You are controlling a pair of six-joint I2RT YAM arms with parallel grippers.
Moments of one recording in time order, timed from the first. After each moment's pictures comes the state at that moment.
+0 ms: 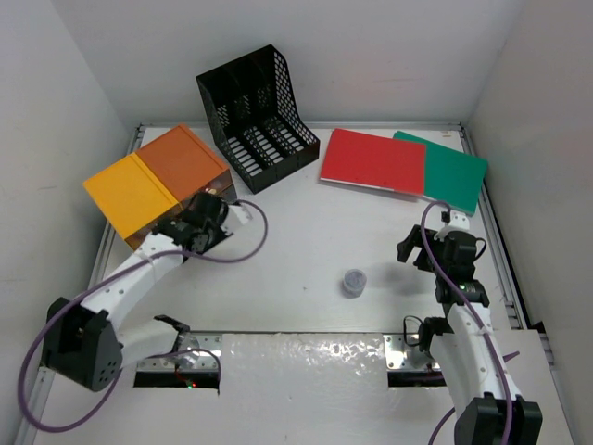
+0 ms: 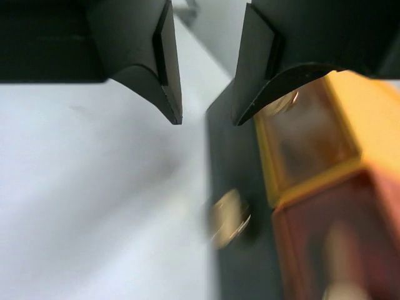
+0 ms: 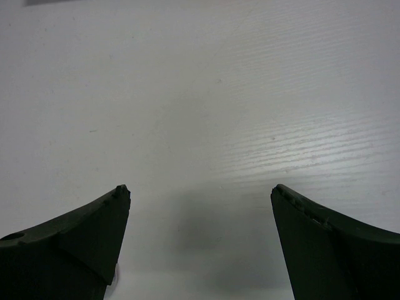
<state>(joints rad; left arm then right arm) -0.30 1.17 0.80 -0.68 -0.35 0.65 -0.11 0.64 0.27 -0.21 -0.13 0.24</state>
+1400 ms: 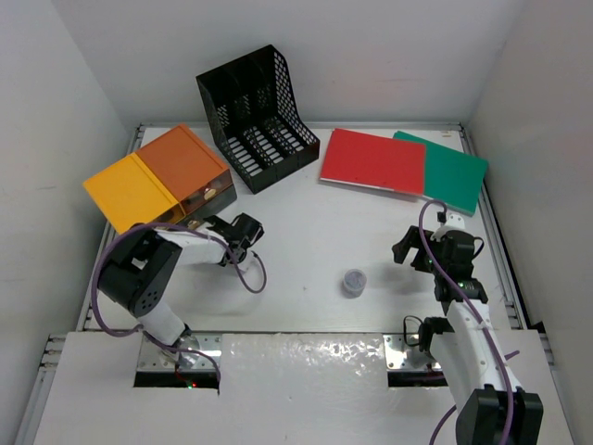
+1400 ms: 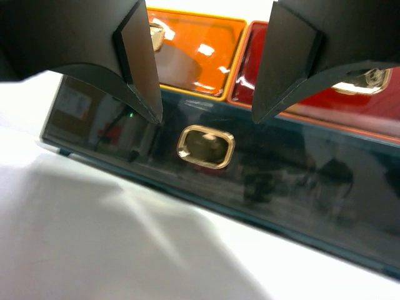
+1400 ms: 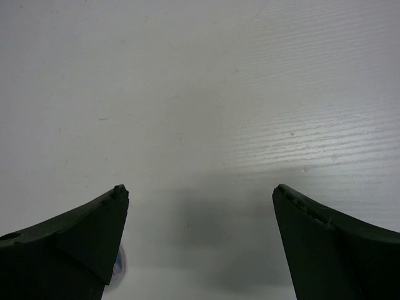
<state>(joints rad) -0.54 1.61 0.66 -0.31 -0.80 1.56 -0.11 0.69 0.25 -0.18 -0.20 0.24</state>
